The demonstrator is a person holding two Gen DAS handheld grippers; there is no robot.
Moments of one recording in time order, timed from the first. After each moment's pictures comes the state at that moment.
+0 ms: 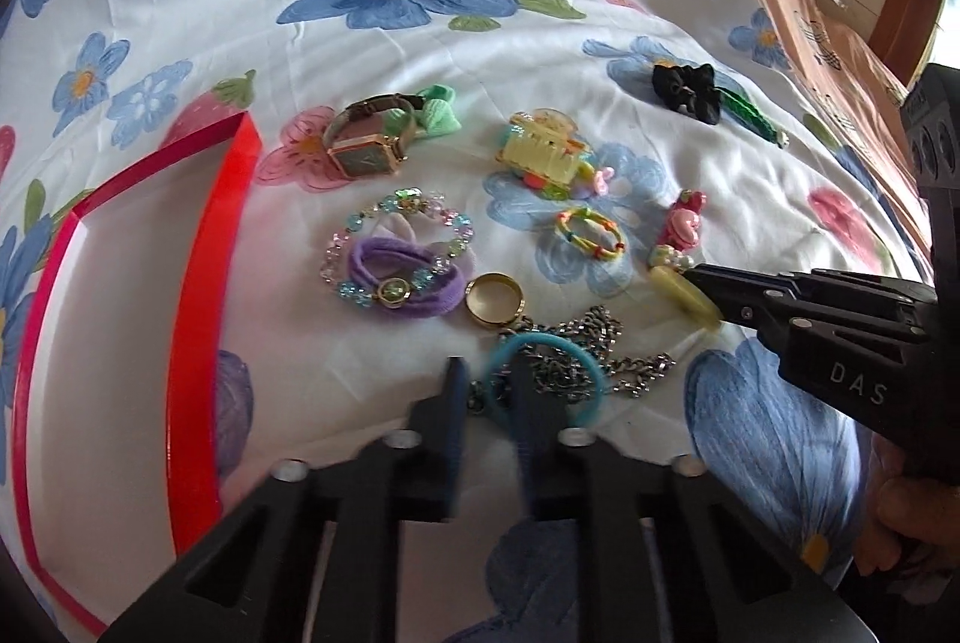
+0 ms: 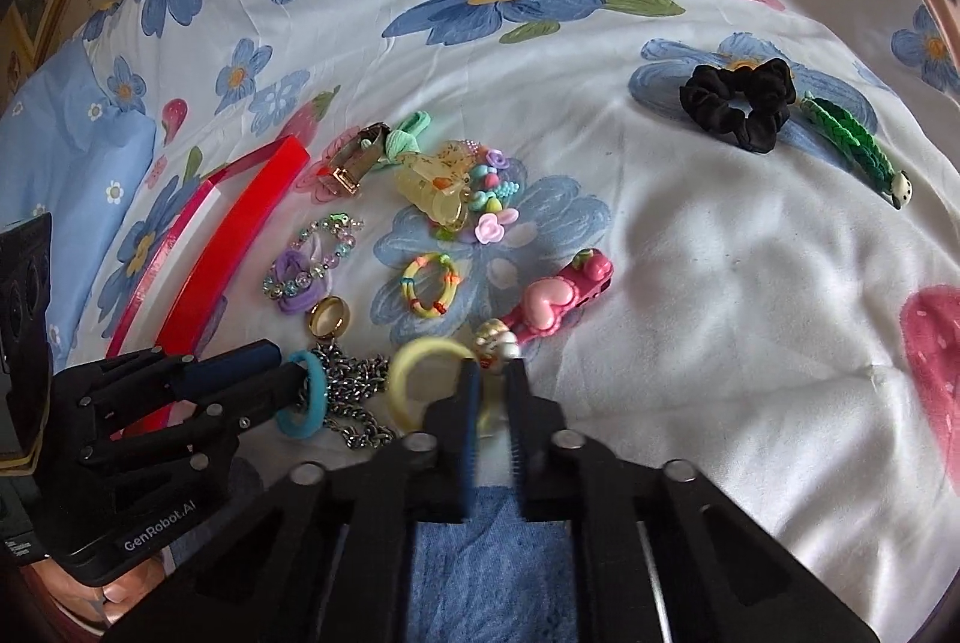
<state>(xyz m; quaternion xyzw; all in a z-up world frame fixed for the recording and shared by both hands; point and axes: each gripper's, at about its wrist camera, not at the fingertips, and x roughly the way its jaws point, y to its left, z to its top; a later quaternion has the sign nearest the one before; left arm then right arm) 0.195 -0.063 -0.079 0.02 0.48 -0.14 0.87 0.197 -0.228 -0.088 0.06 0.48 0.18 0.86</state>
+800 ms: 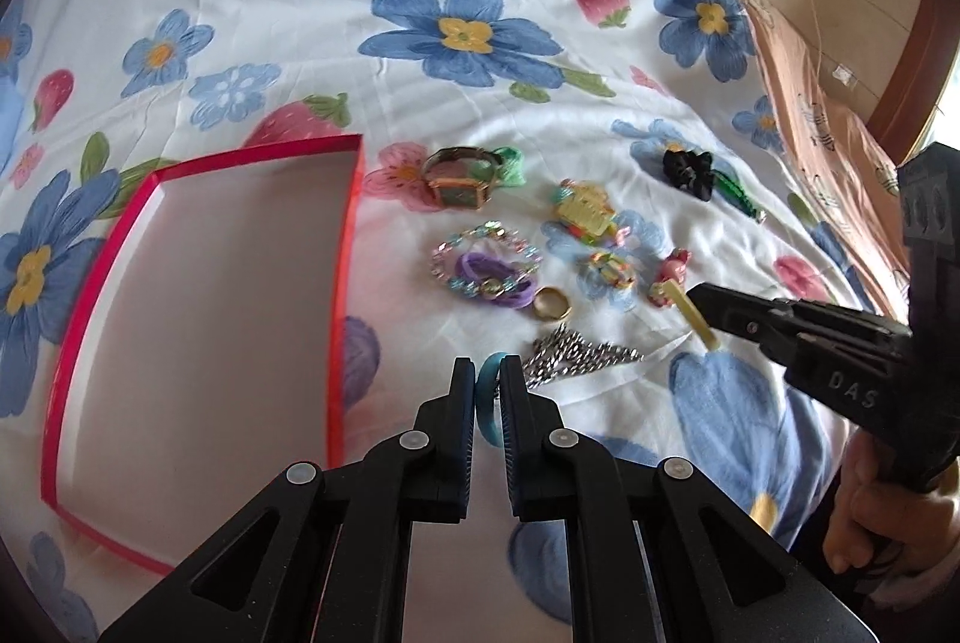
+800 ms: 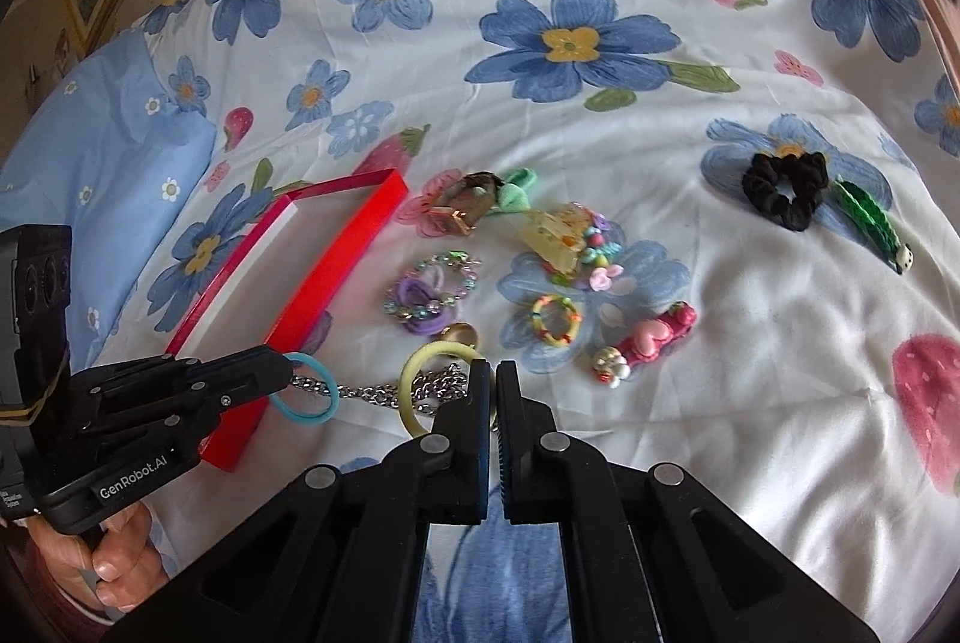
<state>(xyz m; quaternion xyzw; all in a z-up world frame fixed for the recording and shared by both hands) 0.130 0.006 -0.028 -0.06 0.44 -0.12 0.89 0.166 -0.192 -0.039 0.04 0.43 0.22 0.87</state>
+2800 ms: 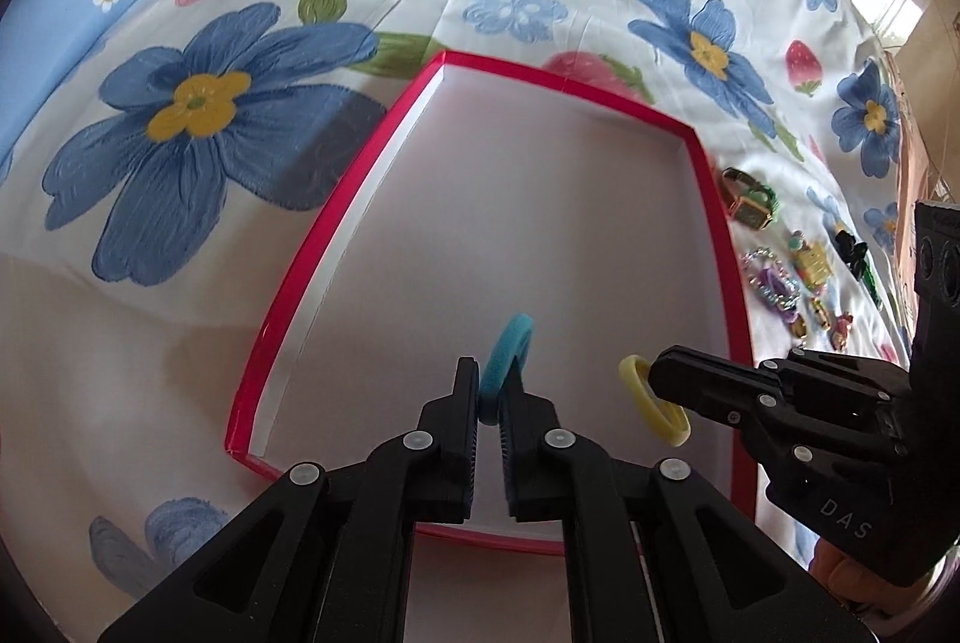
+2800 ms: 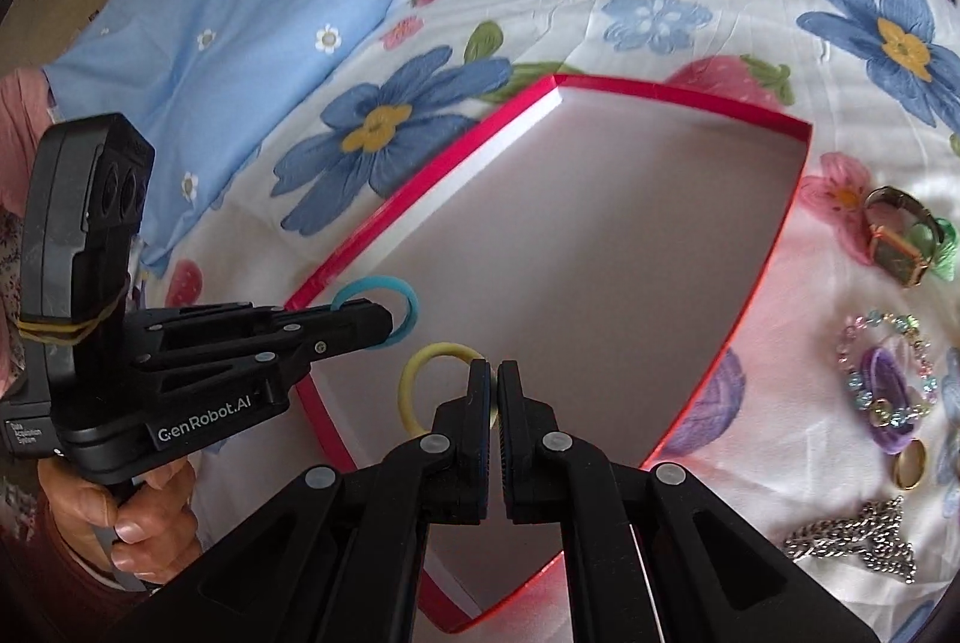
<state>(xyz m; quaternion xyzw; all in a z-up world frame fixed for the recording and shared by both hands) 0.132 0.166 -0.065 -0.17 0.49 0.01 0.85 0.171 0.027 -0.072 -0.05 0.49 0.41 0.77</state>
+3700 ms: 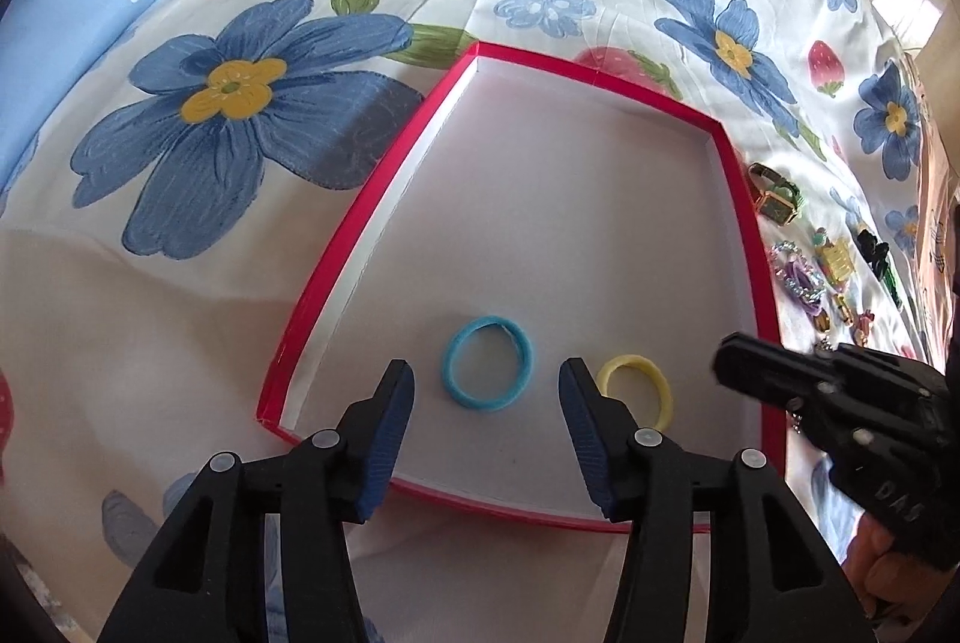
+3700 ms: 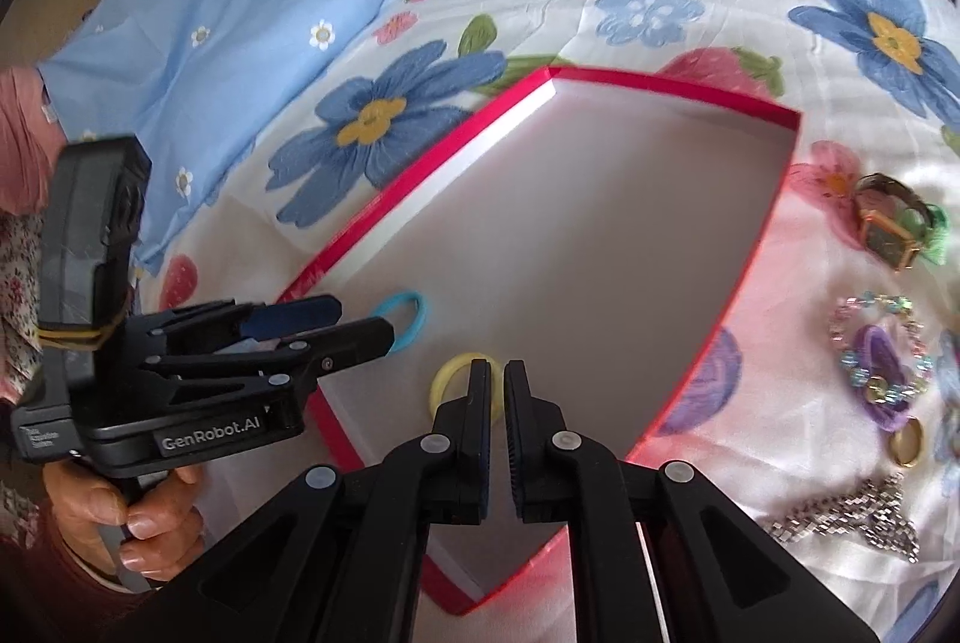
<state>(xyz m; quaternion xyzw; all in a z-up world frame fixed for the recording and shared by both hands) 0.115 0.167 -0.065 -0.16 0.49 0.05 0.85 0.164 0.018 -0.066 -0.04 0.48 0.40 0.78</state>
